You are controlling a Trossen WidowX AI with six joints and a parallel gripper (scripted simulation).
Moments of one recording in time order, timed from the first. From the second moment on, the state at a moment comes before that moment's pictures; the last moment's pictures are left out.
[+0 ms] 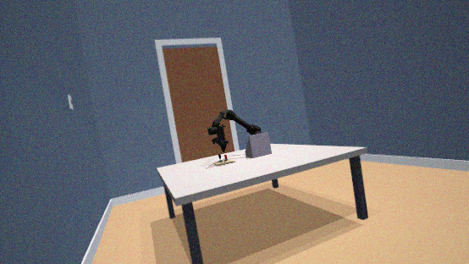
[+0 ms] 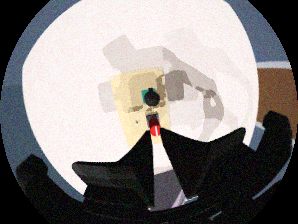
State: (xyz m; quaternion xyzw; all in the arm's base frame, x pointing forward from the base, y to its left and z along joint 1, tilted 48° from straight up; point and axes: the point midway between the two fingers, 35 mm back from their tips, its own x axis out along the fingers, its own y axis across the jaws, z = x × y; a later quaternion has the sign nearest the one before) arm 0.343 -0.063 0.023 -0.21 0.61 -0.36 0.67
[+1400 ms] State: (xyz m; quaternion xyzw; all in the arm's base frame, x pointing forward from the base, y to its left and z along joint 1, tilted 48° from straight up) arm 0.381 -0.074 0.031 -0.21 0.61 -0.36 0.67
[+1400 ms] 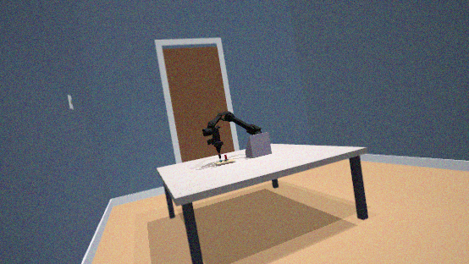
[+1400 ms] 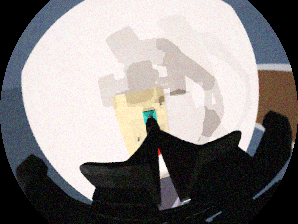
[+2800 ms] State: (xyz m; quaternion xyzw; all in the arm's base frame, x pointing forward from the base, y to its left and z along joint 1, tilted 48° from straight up) arm 0.379 -0.080 0.025 -0.21 0.61 -0.36 0.67
